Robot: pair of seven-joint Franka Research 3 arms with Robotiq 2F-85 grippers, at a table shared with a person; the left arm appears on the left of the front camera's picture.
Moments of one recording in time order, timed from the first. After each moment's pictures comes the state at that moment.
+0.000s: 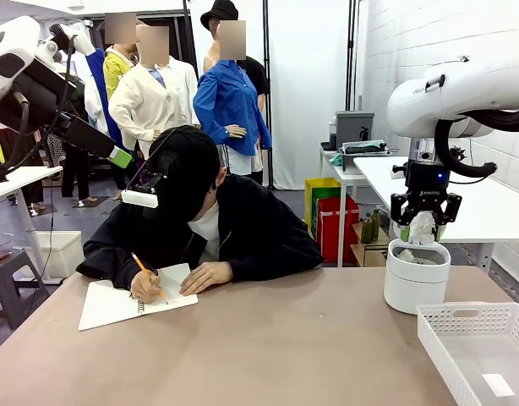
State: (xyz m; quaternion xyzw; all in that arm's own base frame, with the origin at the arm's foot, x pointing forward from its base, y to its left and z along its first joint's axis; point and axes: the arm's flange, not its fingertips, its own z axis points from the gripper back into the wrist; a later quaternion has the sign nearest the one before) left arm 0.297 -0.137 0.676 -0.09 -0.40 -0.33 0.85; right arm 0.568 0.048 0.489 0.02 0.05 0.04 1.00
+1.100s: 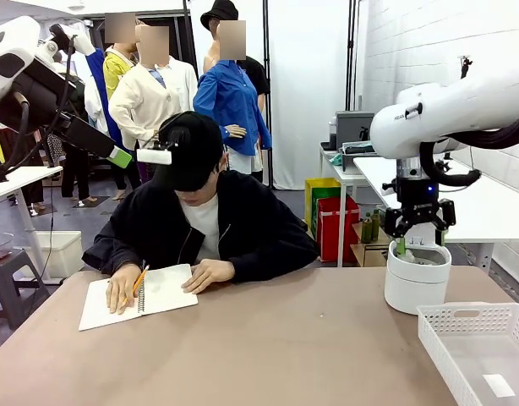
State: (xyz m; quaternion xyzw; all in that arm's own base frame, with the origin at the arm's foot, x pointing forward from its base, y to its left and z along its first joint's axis) left arm 0.297 -0.137 0.676 -0.09 -0.40 -0.33 0.85; right arm 0.581 0.073 0.472 -0.06 0.04 0.11 0.99
